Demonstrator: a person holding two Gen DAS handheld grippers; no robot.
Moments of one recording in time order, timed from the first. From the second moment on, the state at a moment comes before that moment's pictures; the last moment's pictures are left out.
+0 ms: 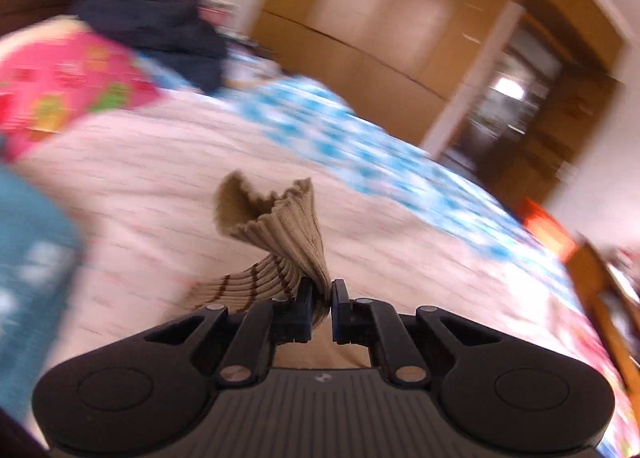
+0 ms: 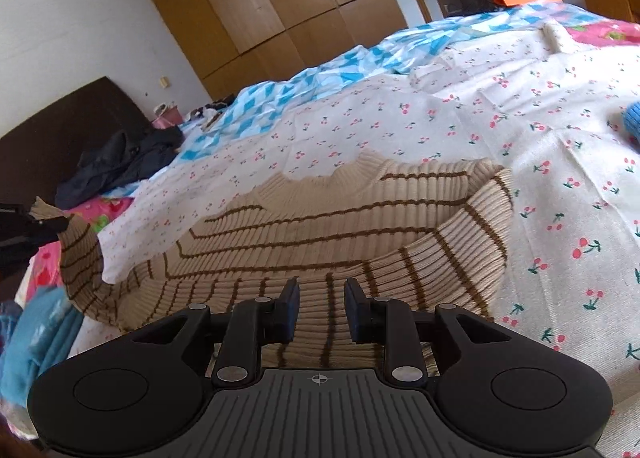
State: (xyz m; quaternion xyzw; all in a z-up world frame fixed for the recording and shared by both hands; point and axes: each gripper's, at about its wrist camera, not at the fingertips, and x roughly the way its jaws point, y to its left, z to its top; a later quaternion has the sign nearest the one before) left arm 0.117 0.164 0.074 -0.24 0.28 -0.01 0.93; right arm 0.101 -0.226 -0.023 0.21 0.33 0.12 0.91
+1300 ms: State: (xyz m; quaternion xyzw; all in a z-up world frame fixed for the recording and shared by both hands) left arm 0.082 0.100 -0.023 -0.11 0.34 -0.01 0.93; right arm 0.171 -0.173 -0.036 0.34 0.46 0.15 0.80
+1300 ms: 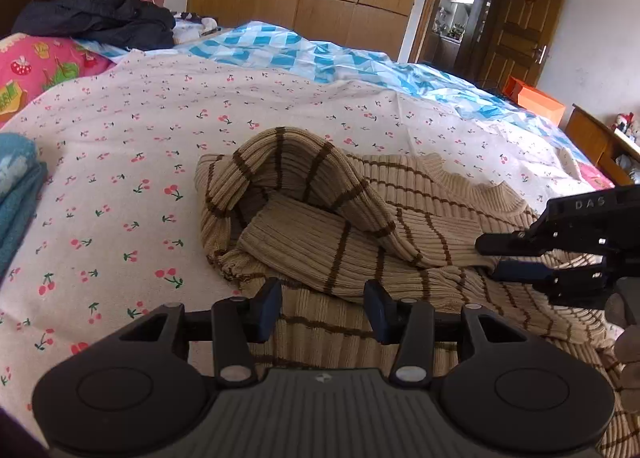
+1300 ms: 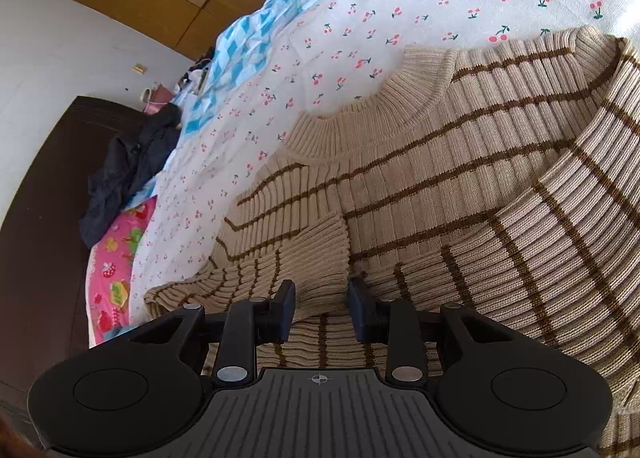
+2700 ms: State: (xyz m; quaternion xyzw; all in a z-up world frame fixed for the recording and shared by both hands) left arm 0.077 0.109 -0.015 -0.17 0.33 -0.05 0.93; right arm 0.152 -0.144 -0.045 0.43 0.40 0.02 0.80
